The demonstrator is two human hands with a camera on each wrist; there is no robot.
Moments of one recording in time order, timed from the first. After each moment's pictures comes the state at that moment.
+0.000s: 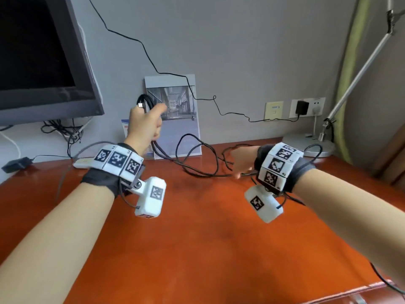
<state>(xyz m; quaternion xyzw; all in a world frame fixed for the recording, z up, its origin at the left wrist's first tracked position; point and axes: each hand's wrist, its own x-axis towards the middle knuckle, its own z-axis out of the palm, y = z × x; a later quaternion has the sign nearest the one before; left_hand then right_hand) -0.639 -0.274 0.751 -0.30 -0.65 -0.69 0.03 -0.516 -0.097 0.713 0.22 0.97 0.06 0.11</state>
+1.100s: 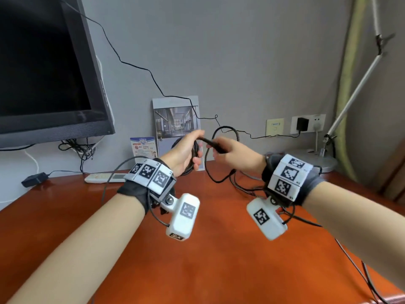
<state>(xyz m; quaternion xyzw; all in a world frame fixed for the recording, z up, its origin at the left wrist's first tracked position) -0.588 -0.229 0.754 -0.25 -0.67 -0.64 -0.27 -0.505 -0.103 0.735 0.02 0.91 -0.37 -0.20</state>
